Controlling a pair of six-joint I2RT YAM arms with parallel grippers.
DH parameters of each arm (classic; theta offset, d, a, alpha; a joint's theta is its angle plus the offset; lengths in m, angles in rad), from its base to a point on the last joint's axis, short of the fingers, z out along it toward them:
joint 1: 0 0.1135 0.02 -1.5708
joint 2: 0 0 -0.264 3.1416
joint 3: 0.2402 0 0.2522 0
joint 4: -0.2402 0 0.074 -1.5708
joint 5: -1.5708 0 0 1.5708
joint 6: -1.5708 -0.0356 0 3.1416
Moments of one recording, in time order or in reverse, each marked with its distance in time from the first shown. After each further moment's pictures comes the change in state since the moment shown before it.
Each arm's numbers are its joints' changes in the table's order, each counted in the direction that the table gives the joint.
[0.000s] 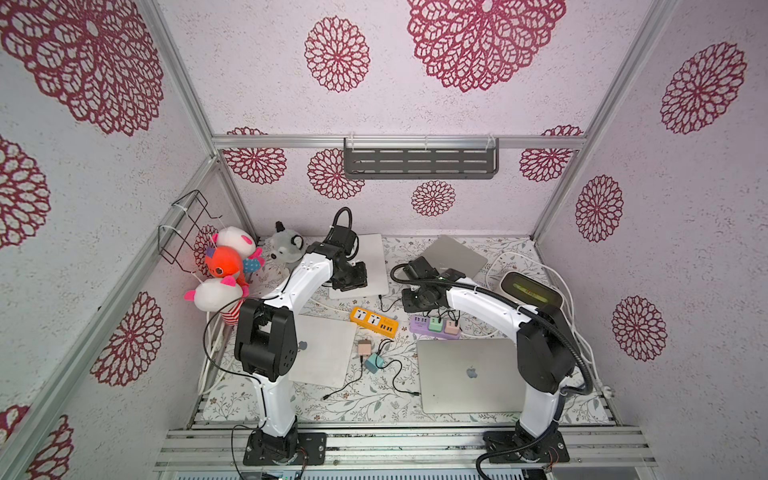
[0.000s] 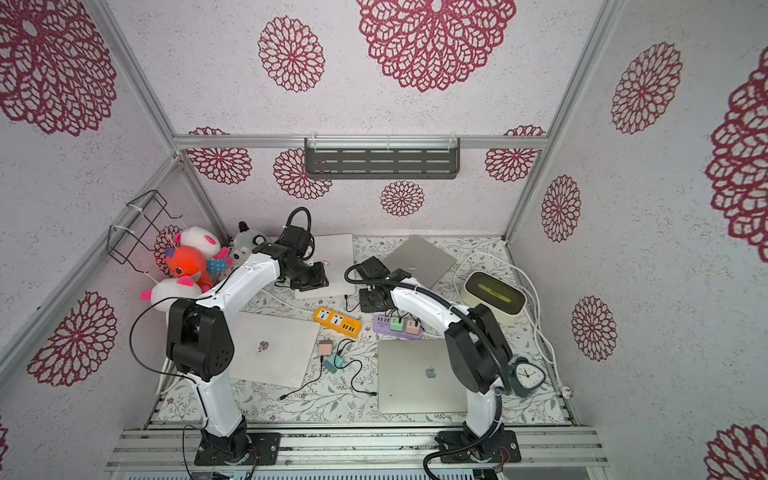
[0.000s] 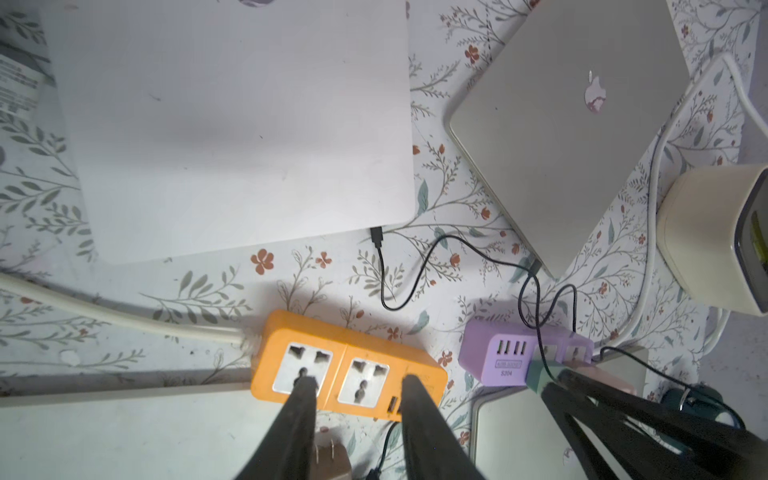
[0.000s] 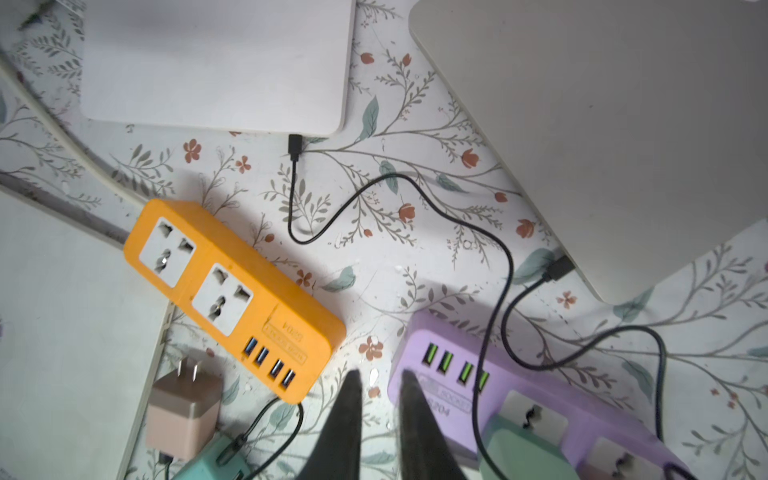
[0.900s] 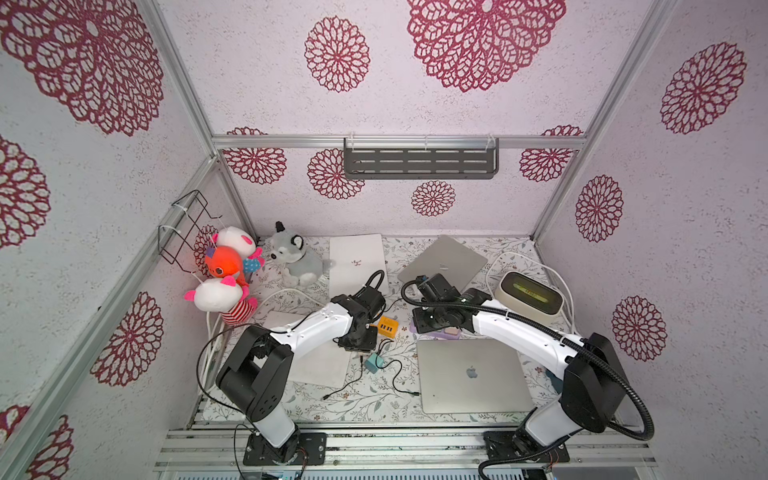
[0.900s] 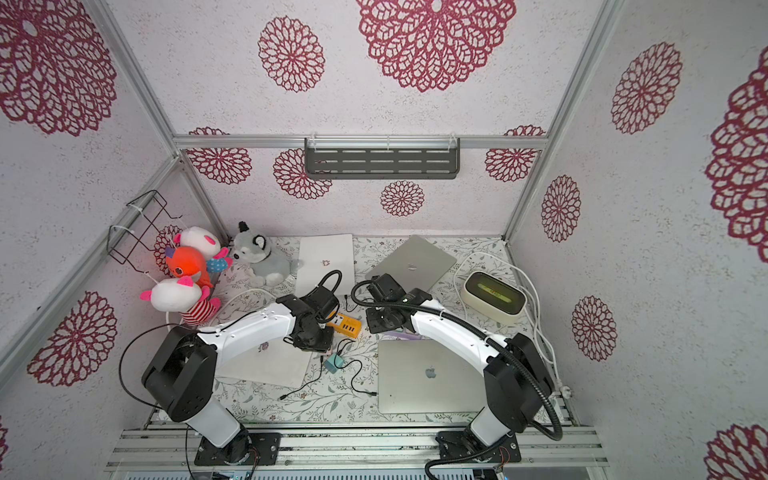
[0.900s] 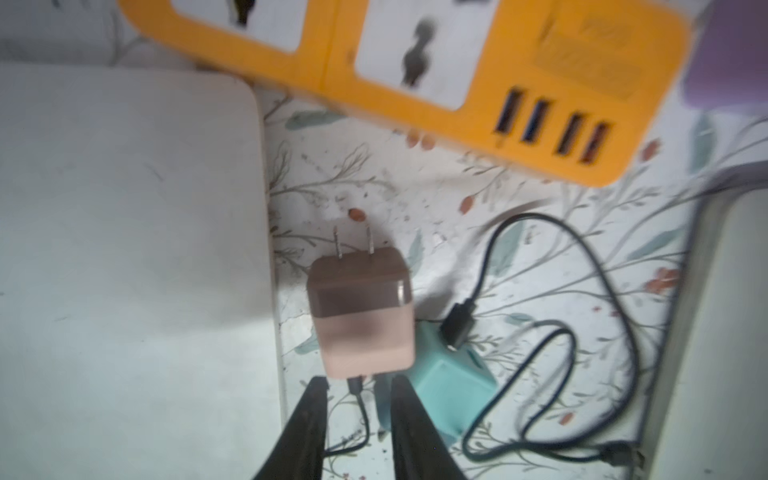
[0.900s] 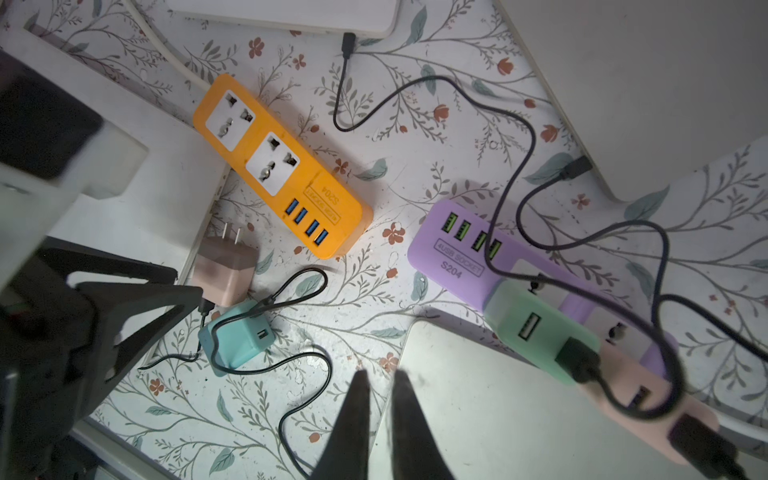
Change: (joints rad) left arm -0.345 -0.285 -0.514 0.013 0.238 0.109; right arm 0.050 -0.344 -0.306 0.012 0.073 0.045
